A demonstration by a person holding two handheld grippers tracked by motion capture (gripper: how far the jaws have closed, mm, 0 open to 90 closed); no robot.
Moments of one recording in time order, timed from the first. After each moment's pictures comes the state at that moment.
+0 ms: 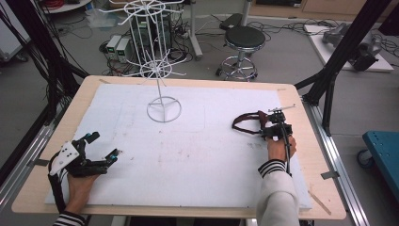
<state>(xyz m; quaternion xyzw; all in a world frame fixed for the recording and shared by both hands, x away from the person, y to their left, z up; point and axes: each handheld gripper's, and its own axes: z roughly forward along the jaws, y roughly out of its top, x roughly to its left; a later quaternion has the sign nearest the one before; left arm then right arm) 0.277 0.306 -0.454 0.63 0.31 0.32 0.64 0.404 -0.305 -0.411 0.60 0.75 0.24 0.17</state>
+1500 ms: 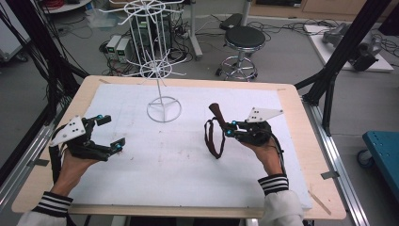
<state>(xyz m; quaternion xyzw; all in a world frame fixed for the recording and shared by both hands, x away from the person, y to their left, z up) 0.305 0.279 -0.374 0.71 0.23 0.23 0.62 0.360 -0.231 -0.370 0.20 0.82 0.52 0.13</state>
